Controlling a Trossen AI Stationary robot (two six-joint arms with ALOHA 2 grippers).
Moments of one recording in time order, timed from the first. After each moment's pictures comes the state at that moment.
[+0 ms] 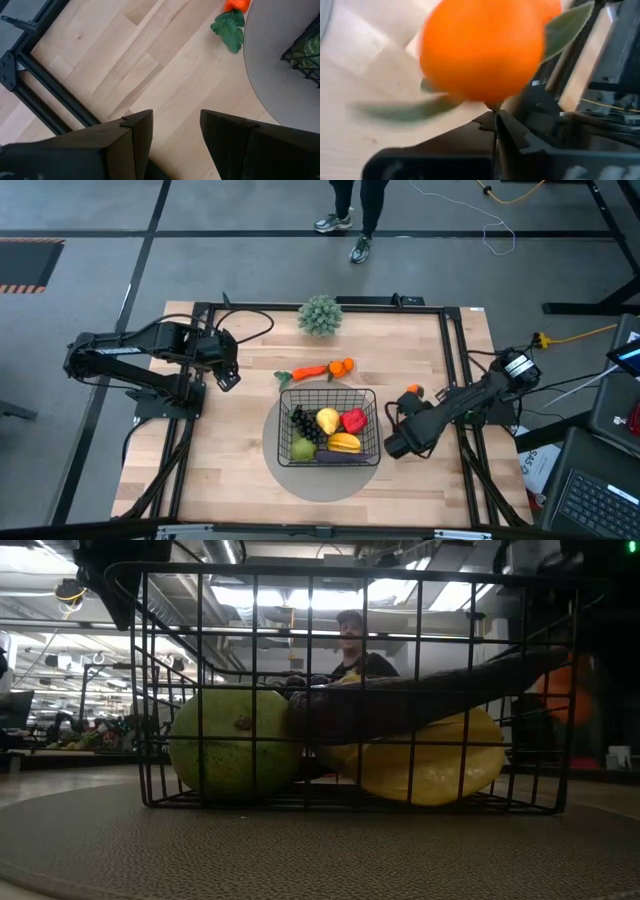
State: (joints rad) left arm 0.06 0.99 1.12 -1.33 -0.33 -0.62; right arm 0.54 1.68 1.18 -1.58 0.26 1.50
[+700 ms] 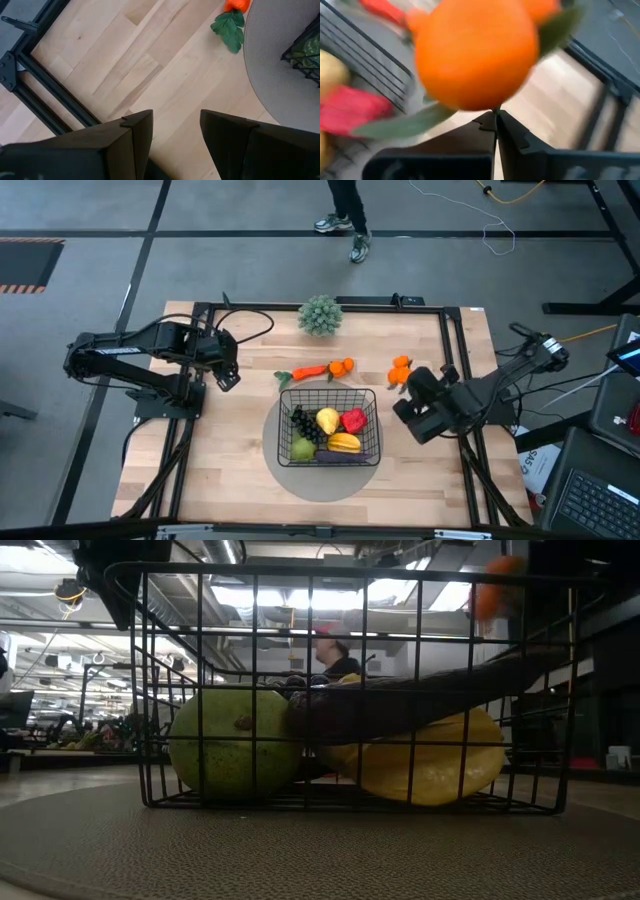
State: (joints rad) left arm 0.06 0.99 1.12 -1.33 -0.33 -0.62; right arm 0.54 1.35 1.22 -1.49 0.74 1.39
